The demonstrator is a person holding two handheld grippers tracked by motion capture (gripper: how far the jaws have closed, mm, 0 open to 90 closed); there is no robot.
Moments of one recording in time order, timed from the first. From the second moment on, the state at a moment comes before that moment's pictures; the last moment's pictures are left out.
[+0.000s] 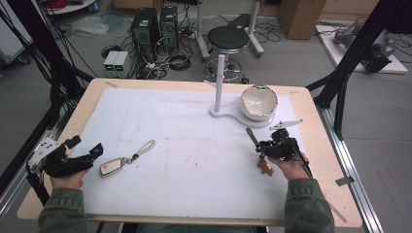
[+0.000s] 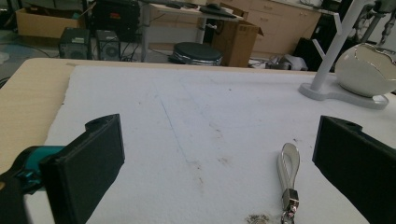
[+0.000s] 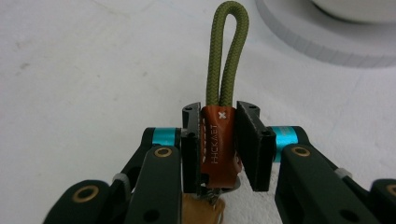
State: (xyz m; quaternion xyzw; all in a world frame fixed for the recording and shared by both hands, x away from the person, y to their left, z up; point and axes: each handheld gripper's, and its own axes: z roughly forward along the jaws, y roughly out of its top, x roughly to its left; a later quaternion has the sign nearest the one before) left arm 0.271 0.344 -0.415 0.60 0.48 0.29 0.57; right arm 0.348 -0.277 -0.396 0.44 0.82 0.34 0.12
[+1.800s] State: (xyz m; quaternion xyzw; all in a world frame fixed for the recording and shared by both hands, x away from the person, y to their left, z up) left arm 0.269 0.347 -0.415 0.60 0.48 0.30 0.57; right arm 0.373 -0.228 -0.301 0.38 0.81 0.40 0.18
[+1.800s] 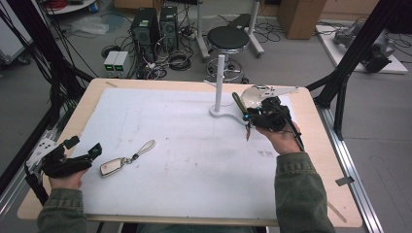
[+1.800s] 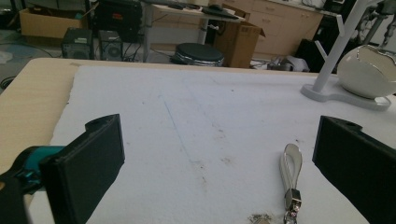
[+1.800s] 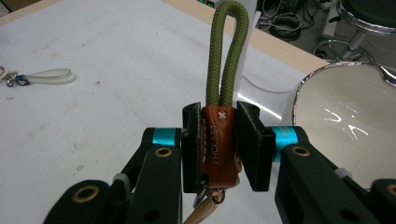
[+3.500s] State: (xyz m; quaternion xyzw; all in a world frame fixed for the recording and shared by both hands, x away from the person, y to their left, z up) left arm 0.267 0.351 -0.416 0.59 0.48 0.29 0.57; right arm 0.418 -0.180 -0.261 0.36 0.82 0.37 0.24
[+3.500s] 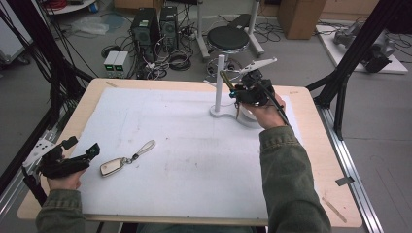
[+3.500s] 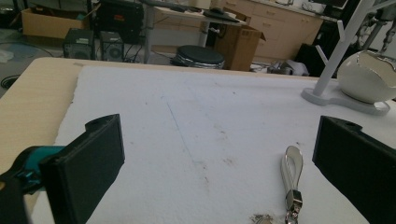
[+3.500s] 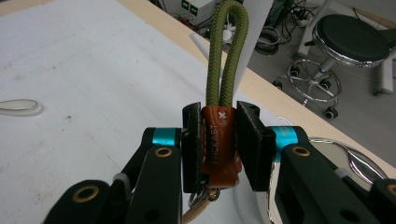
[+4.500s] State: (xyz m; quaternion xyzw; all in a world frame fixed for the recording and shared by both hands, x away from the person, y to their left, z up) left arm 0.267 0.352 -0.416 0.59 0.48 0.30 0.57; right arm 0.437 -0.152 -0.283 0.36 0.84 0.32 0.25
